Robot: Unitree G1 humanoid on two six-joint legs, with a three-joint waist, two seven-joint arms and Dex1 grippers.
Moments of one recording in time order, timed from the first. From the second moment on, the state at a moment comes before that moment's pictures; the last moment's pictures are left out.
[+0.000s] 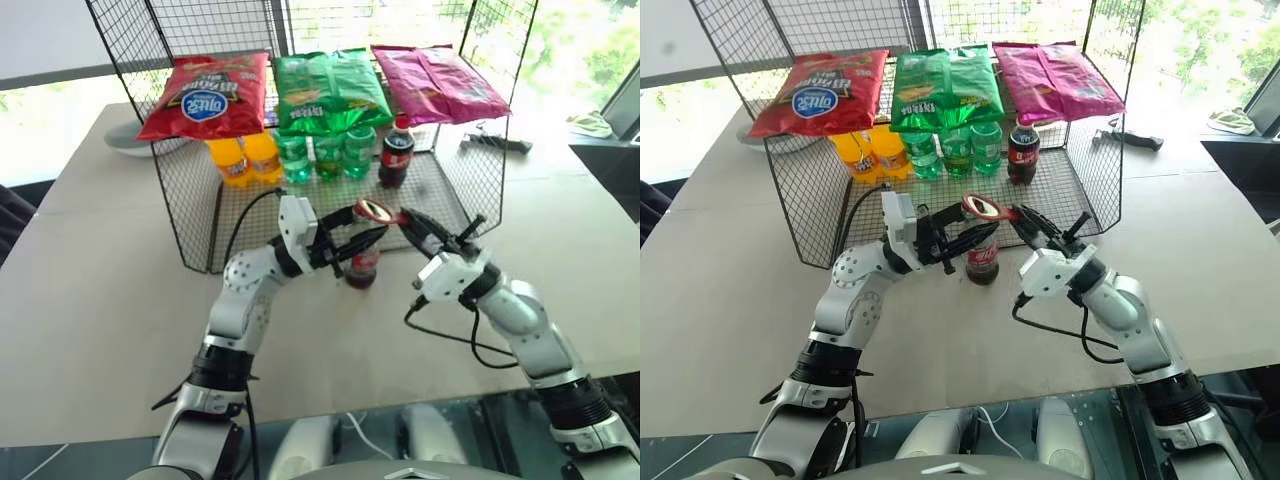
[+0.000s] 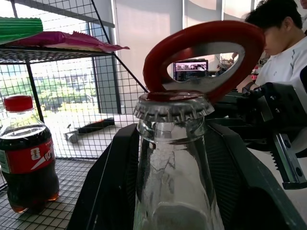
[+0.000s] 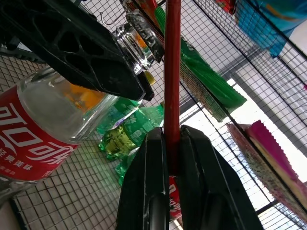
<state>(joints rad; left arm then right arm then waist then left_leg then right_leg) -0.41 0.27 -0.09 0.03 -0.43 -0.03 -0.97 -0.24 -0.43 0.20 -0.11 -0.41 -0.53 0.23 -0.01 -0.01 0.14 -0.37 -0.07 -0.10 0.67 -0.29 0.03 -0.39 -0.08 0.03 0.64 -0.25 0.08</state>
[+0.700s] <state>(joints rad) -0.40 0.27 -0.09 0.04 -0.43 -0.03 -0.96 -0.36 -0.41 0.25 0.07 -0.64 -0.64 0.01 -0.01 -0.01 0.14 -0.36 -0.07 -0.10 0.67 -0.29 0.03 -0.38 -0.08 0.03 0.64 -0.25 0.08</state>
